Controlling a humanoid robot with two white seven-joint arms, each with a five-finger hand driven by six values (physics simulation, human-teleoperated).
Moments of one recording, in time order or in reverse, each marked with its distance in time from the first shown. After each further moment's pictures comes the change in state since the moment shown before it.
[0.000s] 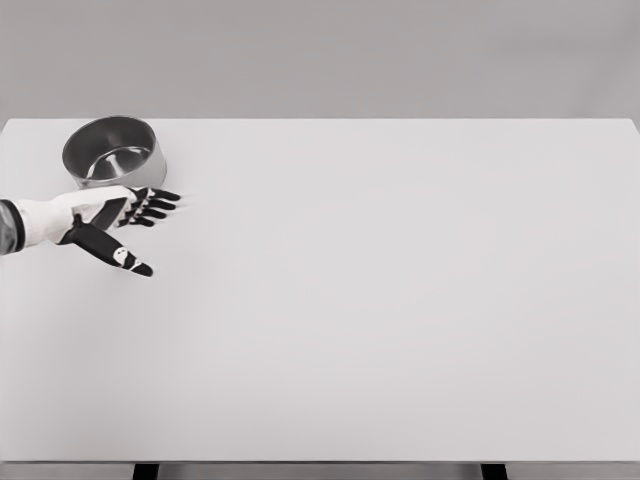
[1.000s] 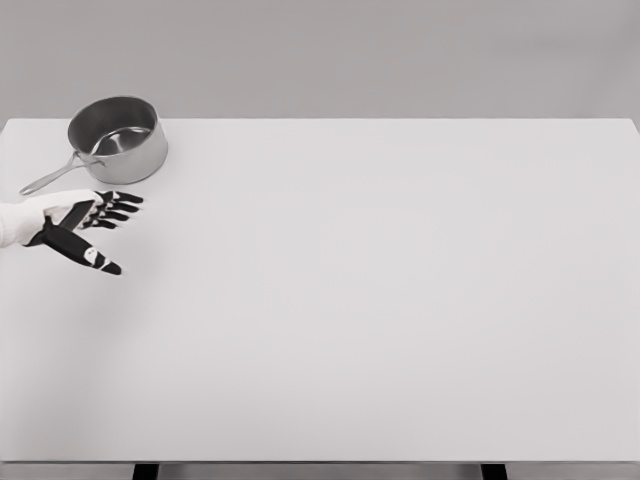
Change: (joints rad) left arm 0.005 0.025 0.006 0.091 -0.084 -0.001 0.000; right arm 0.000 0.000 0.000 0.000 0.000 0.000 0.000
